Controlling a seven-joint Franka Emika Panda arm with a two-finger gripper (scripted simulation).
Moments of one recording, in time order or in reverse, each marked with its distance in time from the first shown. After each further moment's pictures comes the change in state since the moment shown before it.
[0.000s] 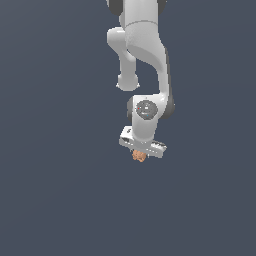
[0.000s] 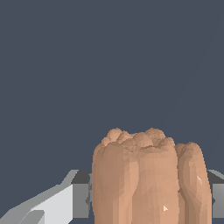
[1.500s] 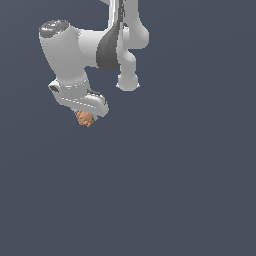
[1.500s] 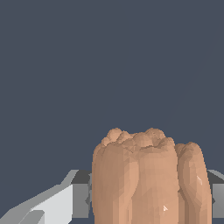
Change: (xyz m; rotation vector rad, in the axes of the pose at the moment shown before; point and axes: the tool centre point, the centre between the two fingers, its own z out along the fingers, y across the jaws) arm 0.017 0.235 -0.189 0.002 0.001 0.003
